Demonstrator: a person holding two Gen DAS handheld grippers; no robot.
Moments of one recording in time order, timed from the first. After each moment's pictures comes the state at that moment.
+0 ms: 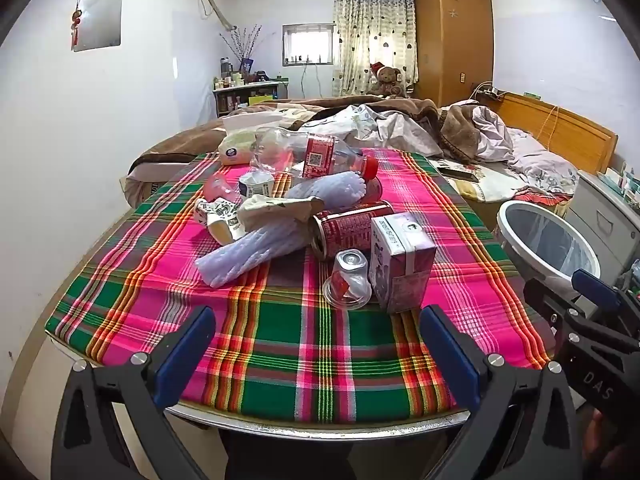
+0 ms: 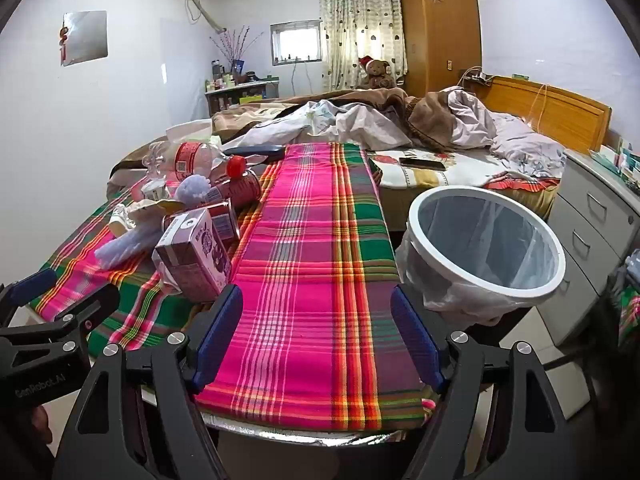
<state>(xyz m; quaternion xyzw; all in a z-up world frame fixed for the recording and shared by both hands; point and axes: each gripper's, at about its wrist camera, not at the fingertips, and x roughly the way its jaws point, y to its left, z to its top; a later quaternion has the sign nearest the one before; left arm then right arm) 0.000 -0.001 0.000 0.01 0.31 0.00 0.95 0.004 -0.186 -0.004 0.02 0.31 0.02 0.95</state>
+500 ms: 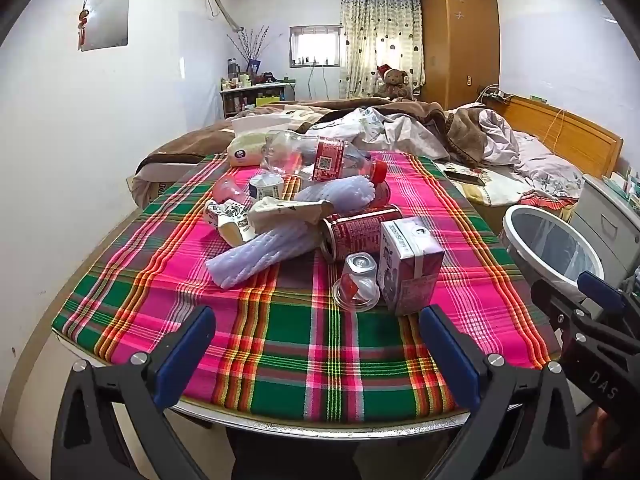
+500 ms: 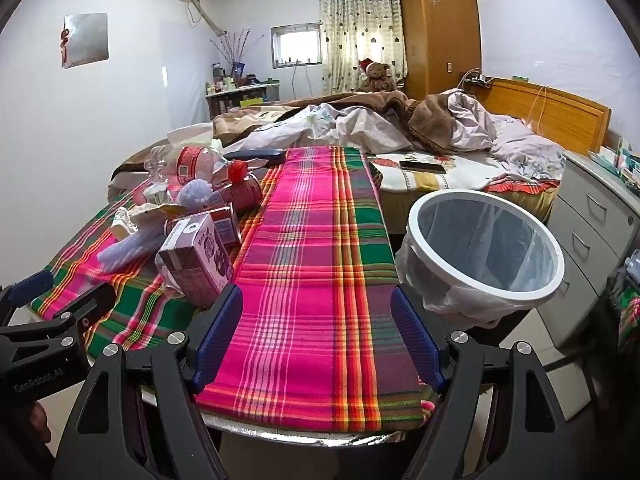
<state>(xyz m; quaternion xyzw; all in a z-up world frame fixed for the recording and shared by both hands) -0.003 0.004 0.005 0.00 0.31 0.01 0.95 0.005 -0.185 0.000 0.02 0.30 0.02 0.95</state>
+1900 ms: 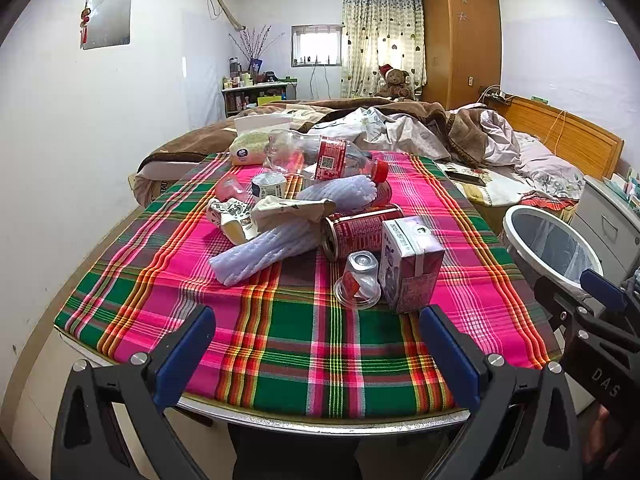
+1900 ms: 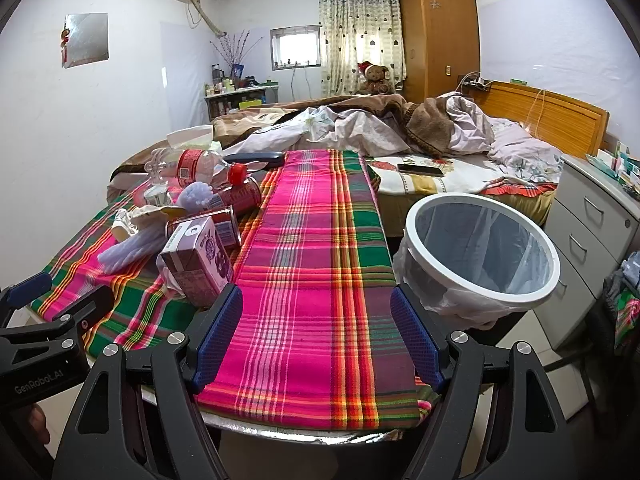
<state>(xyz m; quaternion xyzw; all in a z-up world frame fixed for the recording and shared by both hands) -0.008 0.008 0.007 0.00 0.31 0.02 0.95 0.000 -0.185 0.005 0.02 0.30 0.01 0.95</state>
